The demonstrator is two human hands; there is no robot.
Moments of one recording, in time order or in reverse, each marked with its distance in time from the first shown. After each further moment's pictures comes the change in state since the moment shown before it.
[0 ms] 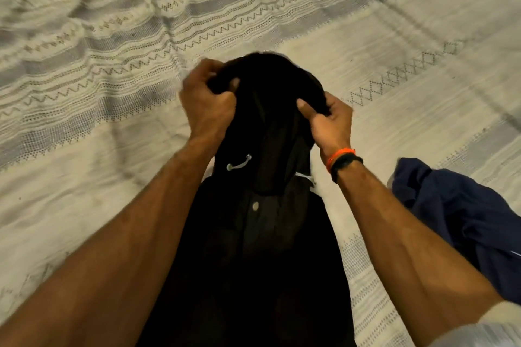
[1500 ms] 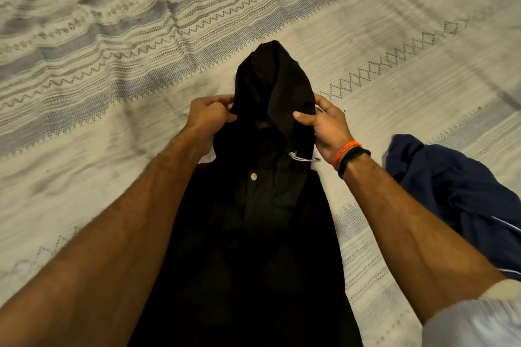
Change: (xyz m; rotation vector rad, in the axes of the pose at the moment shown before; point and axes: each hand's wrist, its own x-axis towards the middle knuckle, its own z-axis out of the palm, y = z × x) left_hand -0.037 -0.002 -0.034 -0.151 -0.408 -0.603; right_hand -0.041 -0.001 -0.029 0.193 -0.253 0.354
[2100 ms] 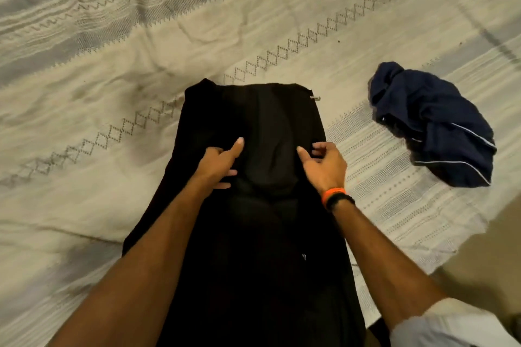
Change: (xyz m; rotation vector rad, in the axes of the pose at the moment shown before) left_hand -0.198 -0.179 -0.036 0.233 -0.067 -0.370; right_hand -0.230 0.128 -0.048 -0.702 0.344 0.079
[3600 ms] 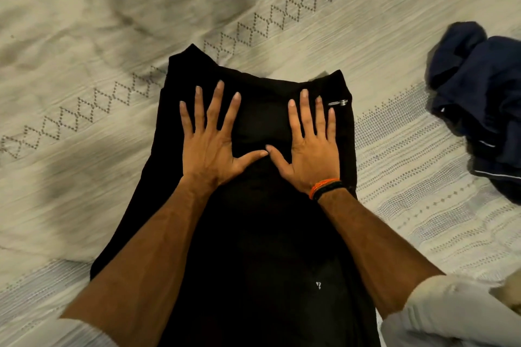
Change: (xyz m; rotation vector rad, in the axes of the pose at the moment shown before) left_hand 0.106 -0.028 0.007 1.224 0.474 0.794; right_hand 0.072 0.029 0.087 -0.908 -0.026 -0.810
